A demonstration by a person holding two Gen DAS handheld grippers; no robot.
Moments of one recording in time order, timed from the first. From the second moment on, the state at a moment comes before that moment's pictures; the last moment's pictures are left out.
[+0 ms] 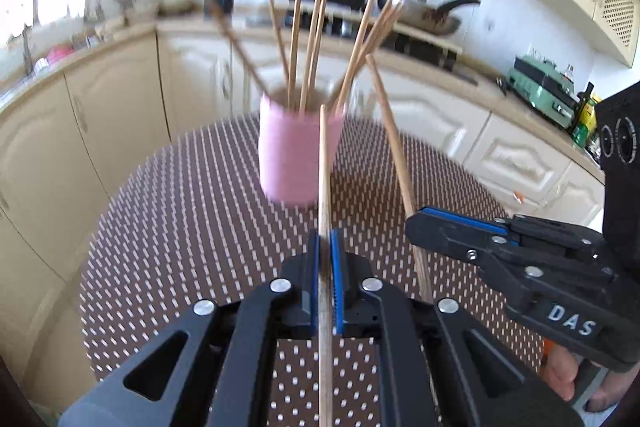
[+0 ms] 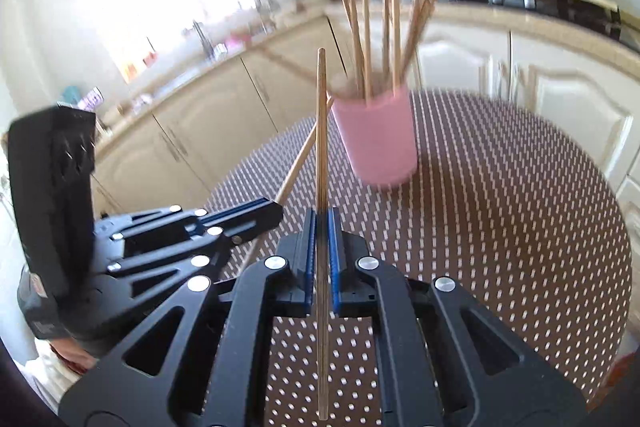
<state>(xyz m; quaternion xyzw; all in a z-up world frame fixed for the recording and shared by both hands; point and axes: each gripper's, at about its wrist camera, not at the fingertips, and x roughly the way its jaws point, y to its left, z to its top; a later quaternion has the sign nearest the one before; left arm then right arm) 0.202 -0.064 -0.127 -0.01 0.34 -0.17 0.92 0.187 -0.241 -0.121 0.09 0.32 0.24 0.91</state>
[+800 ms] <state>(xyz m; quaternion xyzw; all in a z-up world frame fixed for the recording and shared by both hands) 0.204 -0.091 -0.038 -0.03 0.11 -0.16 0.98 0.211 -0.271 -0.047 0.15 0.10 0.22 0.96</state>
